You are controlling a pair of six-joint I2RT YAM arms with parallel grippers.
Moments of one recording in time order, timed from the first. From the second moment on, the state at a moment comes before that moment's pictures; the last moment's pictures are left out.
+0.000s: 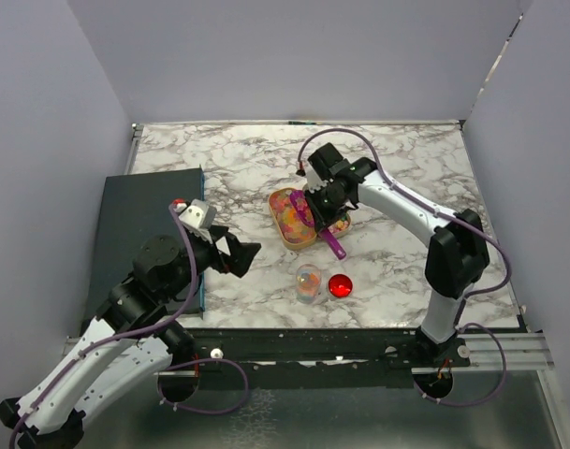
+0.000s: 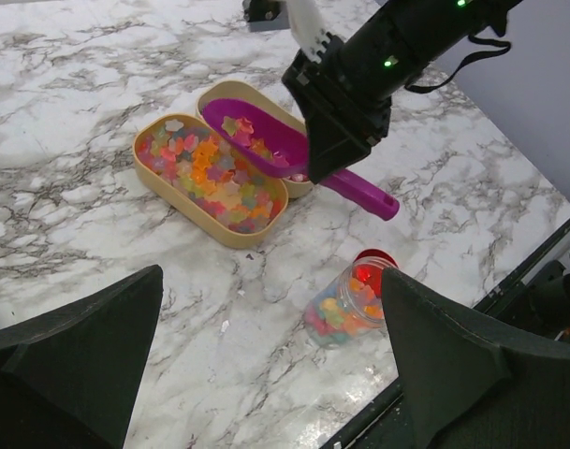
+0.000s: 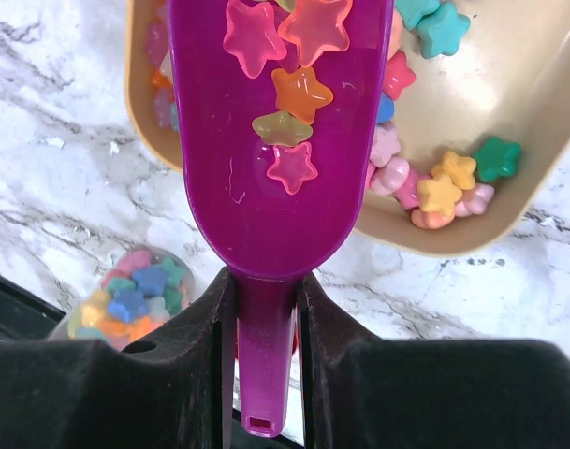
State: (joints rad) left arm -0.72 0.50 0.74 -0.40 -0.03 -0.29; right arm 0.64 1.86 1.58 -0.92 -0.12 0.05
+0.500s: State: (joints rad) left arm -0.72 0.79 0.85 -0.35 -0.03 -0.34; right arm 0.72 1.48 1.33 -0.91 -0.11 -0.19
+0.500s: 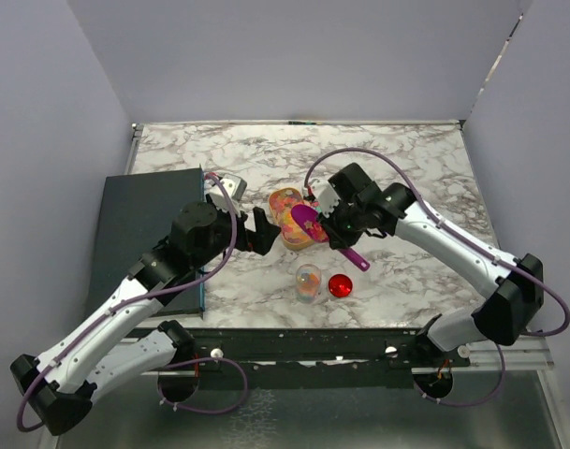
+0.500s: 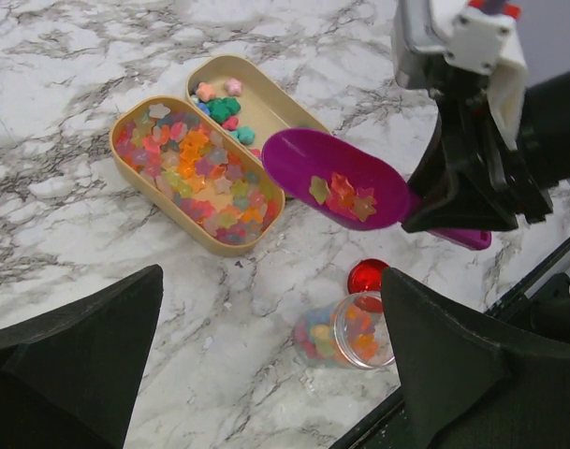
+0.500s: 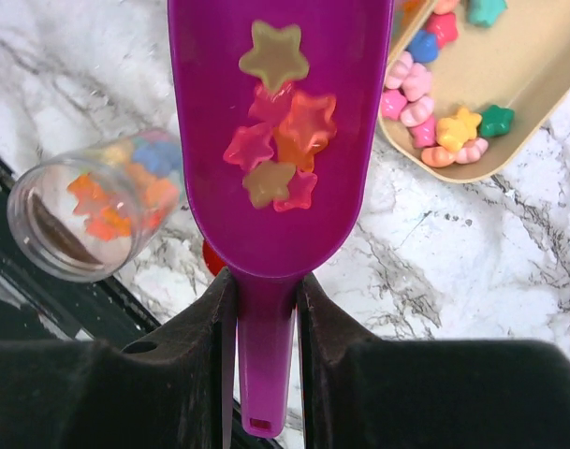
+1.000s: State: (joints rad) left arm -0.72 1.01 0.88 -0.28 0.01 -0.37; right arm 0.84 1.29 1.25 -0.93 -0.17 -0.37
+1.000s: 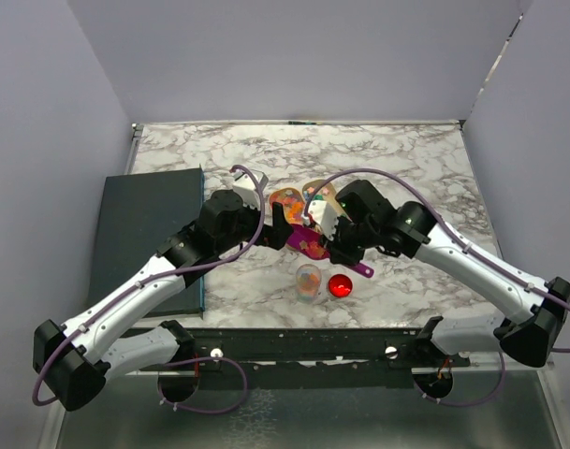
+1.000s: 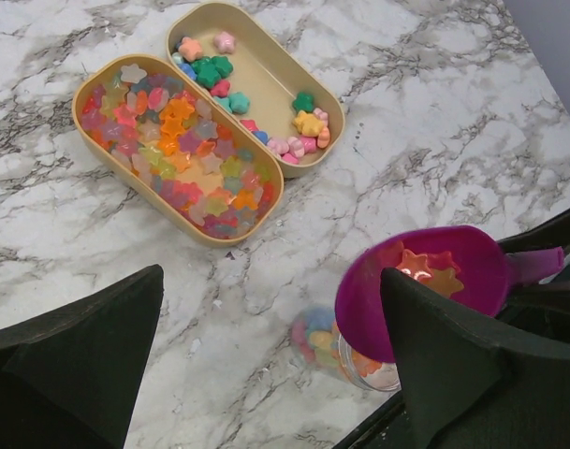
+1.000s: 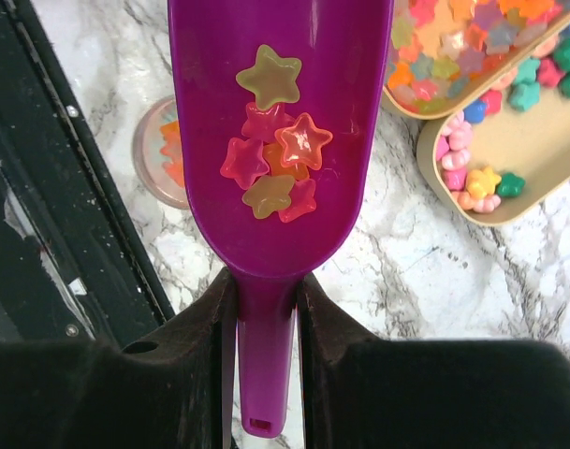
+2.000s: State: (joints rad) left arm -0.73 0.95 0.83 -0.25 0.11 -0.42; right arm 0.85 0.98 1.25 -0.89 -0.28 -0.42
